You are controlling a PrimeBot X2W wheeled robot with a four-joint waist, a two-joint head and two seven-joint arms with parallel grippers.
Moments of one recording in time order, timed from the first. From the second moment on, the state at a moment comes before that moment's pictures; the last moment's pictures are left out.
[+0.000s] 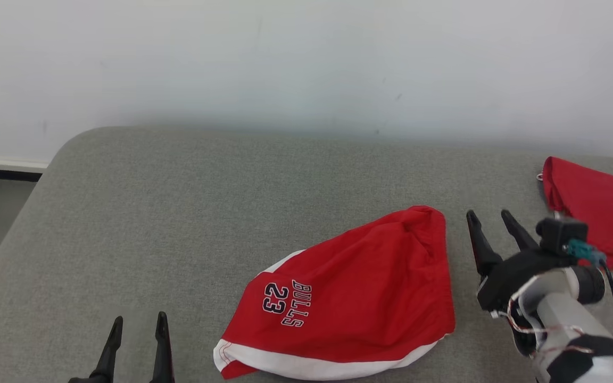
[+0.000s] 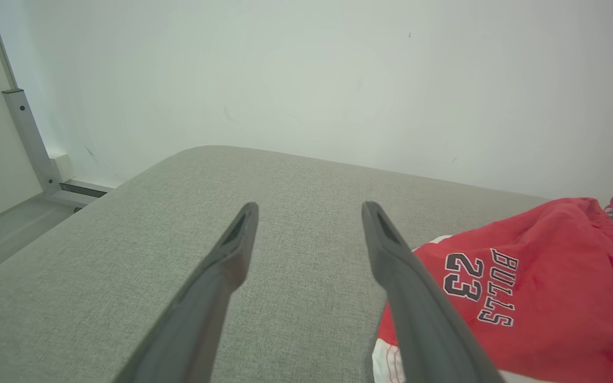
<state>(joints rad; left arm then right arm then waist) 0.05 0.07 -0.03 0.15 -0.23 -0.05 -0.26 -0.59 -0.31 0.32 0.89 0.56 0.13 -0.24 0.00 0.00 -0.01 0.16</state>
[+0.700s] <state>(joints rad) 0.06 0.07 -0.03 0.14 -0.20 -0.06 -0.26 -0.02 -0.36 0.29 0.38 0.50 0.13 -0.09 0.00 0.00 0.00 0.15</state>
